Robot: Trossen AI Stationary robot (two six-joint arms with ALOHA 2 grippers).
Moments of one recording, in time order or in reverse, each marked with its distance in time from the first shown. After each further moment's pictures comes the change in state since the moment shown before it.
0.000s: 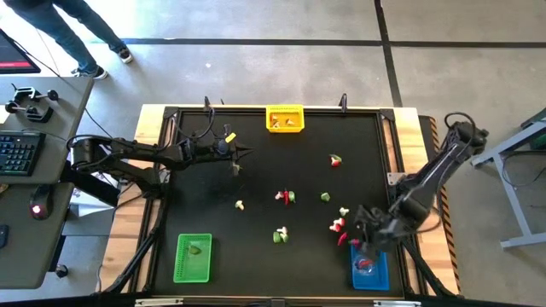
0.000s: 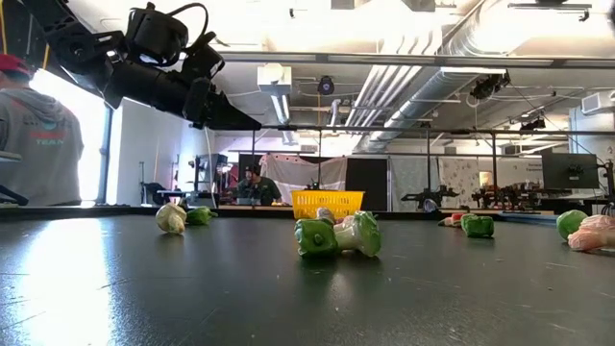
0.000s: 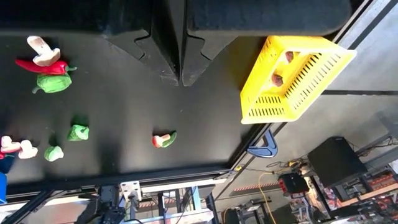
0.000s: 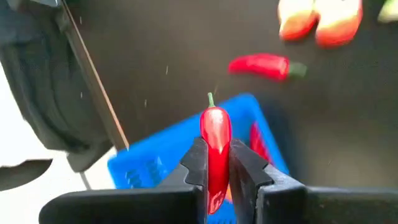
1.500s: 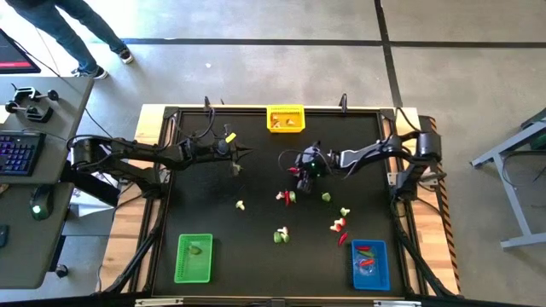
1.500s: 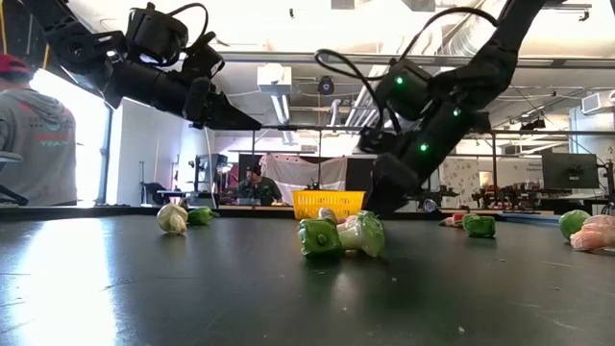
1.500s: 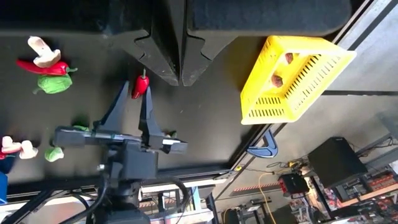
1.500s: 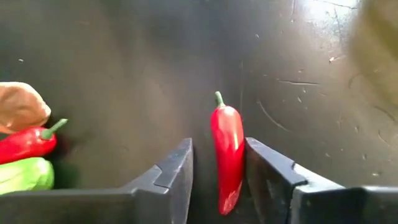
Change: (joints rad) left arm 0.000 0.000 0.000 -0.001 0.000 -0.002; right arm -1.066 0.614 0.001 0.836 -0.042 -1.277
